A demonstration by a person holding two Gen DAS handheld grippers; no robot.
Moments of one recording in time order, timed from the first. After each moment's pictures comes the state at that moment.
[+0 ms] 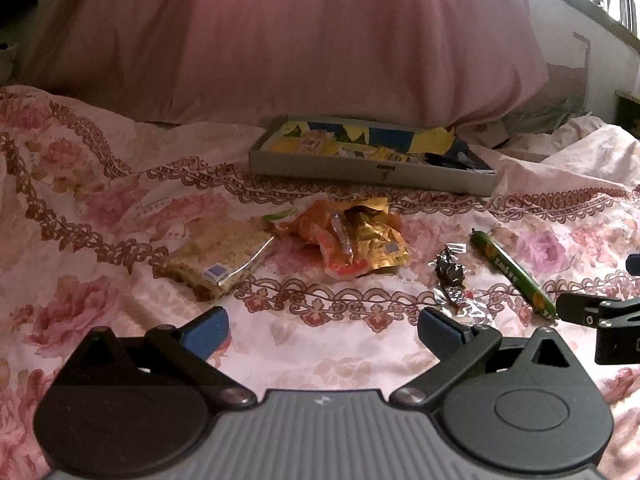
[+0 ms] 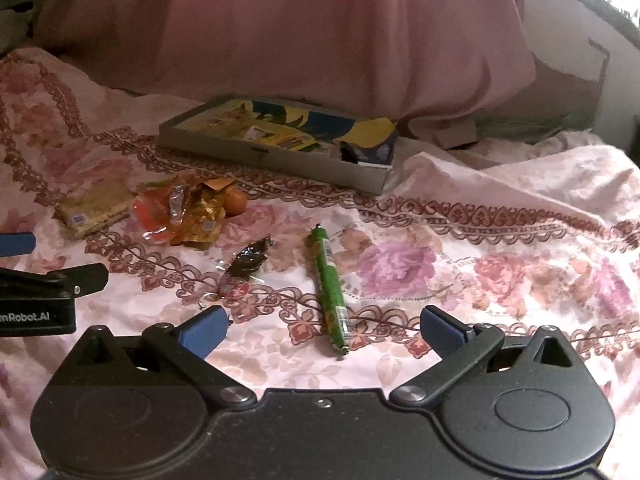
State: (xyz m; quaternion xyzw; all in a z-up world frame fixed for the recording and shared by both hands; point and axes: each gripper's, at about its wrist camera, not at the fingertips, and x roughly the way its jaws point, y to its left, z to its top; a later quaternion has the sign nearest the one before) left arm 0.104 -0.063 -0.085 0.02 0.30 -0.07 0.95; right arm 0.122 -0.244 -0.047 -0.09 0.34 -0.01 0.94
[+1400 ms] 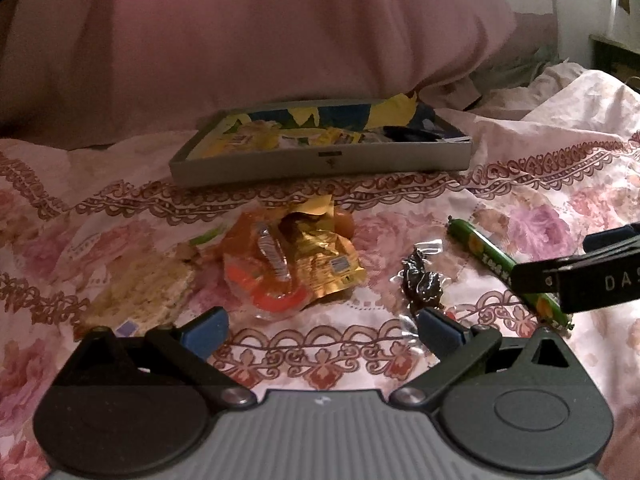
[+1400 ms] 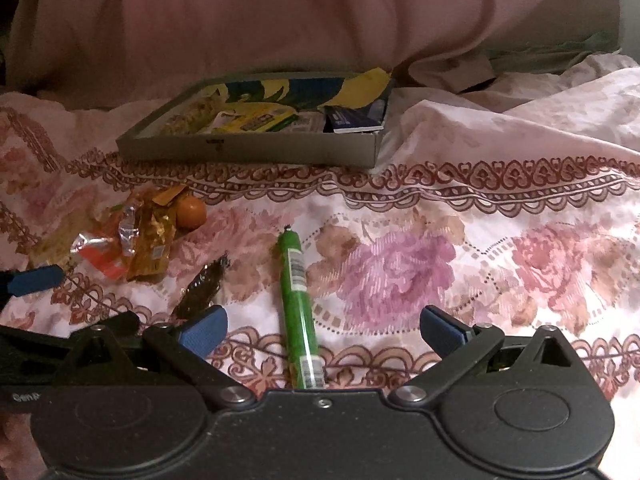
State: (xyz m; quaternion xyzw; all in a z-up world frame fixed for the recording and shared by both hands) left arm 0.168 -0.125 -0.105 0.09 0.32 -0.11 0.94; right arm 0.209 -0.300 -0.075 0.01 0.39 0.02 0.92
